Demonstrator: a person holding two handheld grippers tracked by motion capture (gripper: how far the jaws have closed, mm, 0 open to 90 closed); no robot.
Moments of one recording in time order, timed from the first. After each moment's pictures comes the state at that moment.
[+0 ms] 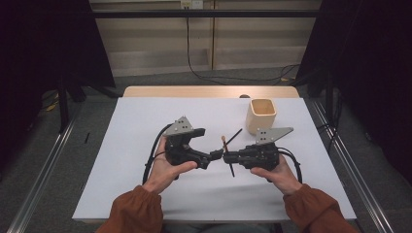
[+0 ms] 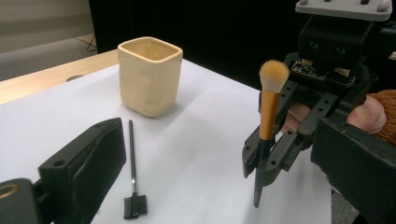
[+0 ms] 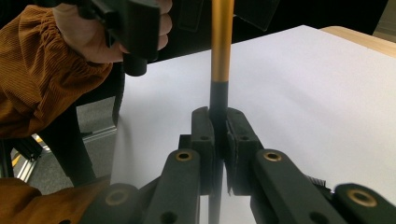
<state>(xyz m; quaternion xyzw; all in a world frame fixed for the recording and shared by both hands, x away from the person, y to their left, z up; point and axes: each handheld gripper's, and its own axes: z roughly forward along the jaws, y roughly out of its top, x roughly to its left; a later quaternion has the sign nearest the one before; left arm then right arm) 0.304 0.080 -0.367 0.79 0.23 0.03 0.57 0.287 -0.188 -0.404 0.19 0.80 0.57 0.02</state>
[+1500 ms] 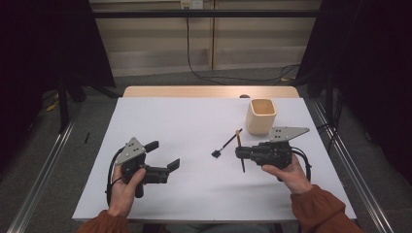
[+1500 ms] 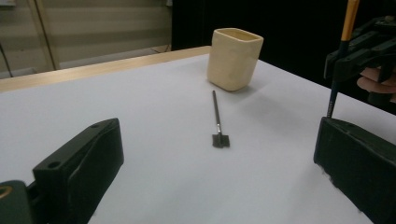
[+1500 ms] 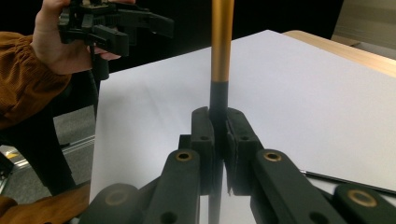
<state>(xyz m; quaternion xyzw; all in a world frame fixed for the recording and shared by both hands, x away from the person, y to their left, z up) 0.270 0.184 -0.407 0.74 0.33 0.15 0.56 0.283 -0.220 -0.400 0.24 0.78 0.57 0.05</state>
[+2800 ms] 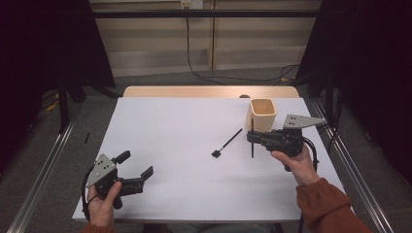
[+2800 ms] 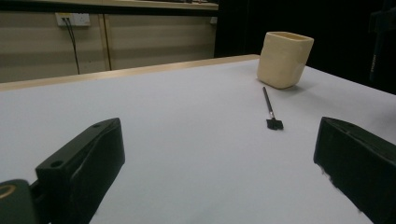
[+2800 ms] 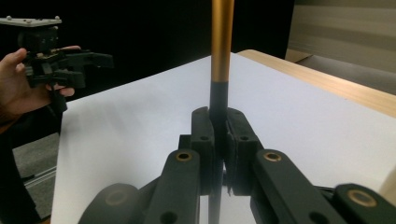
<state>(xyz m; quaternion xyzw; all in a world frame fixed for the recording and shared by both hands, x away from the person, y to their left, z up) 0.246 0.245 -0.434 0.71 0.36 0.22 0.57 0.300 -0.249 -0.383 0.29 0.75 0.59 0.11</state>
